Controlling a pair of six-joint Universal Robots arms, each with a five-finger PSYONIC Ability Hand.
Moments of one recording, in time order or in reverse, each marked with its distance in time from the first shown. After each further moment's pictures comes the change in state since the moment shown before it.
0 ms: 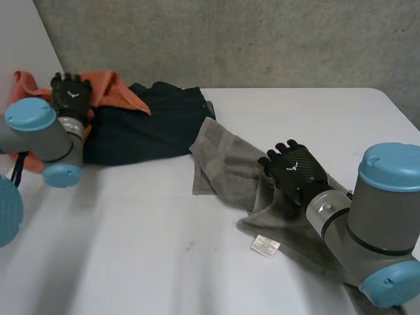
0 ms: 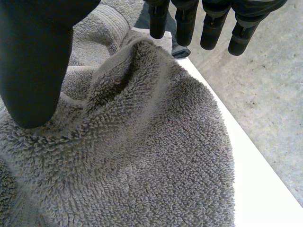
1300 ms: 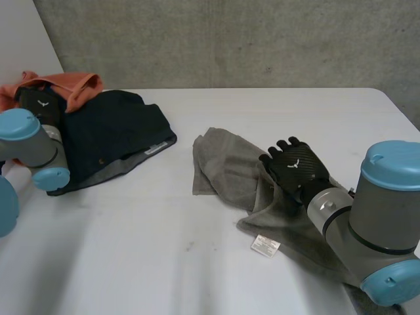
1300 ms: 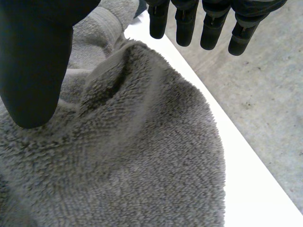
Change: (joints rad) left arm 0.101 -0.103 0.077 0.055 -0.120 0.156; right arm -0.003 -0.013 -0.002 -0.001 0.002 0.001; left_hand 0.434 0.333 0.338 0.317 0.337; right_hand 0.000 0.000 0.000 0.000 0.000
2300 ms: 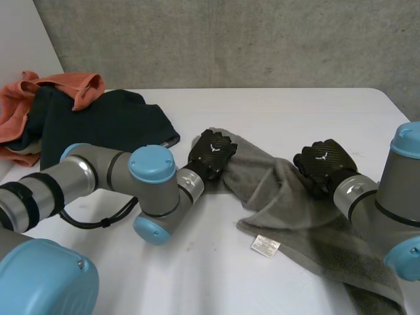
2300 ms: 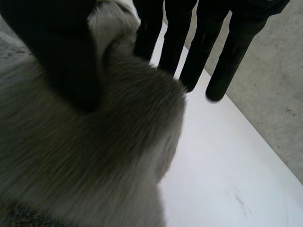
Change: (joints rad) left arm -0.588 0.056 -0.175 -0.109 0.348 -0.365; right arm -0.145 0.028 -0.051 0.084 -0.035 0.007; left_hand 0.527 0.592 0.577 0.616 0.555; right_hand 0.773 0.793 0.753 0.752 0.750
